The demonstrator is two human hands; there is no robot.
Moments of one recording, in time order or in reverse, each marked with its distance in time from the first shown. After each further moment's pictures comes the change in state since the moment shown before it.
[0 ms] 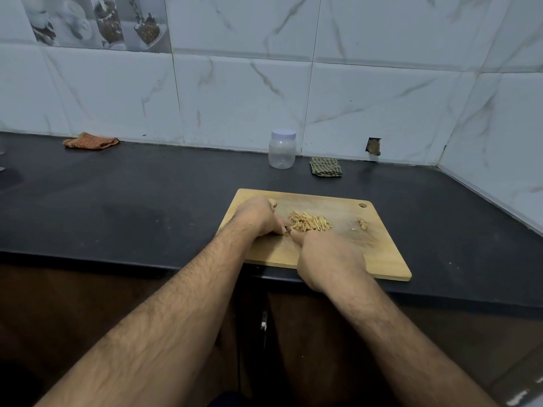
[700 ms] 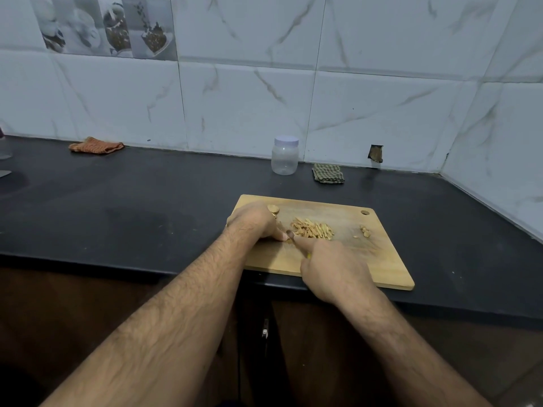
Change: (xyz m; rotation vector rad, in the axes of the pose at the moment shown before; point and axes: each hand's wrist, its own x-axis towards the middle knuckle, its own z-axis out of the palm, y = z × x) left_hand -0.014 0.015 -0.015 0.195 -0.047 -0.266; right_hand 0.000 0.010 0.010 0.128 0.112 -0.037
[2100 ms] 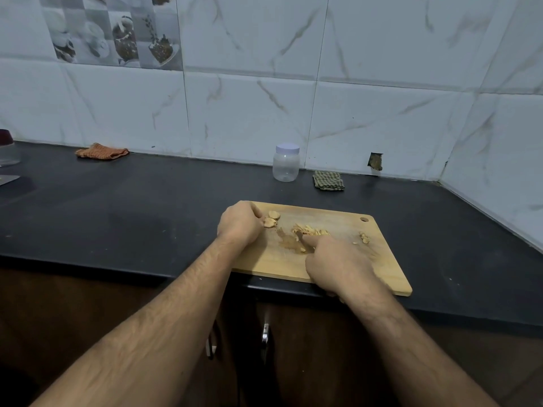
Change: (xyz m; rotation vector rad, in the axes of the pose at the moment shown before) left_hand 0.026 -0.037 0.009 -0.349 0.335 0.185; right_hand 0.014 0.001 -0.013 0.059 -0.066 0.079
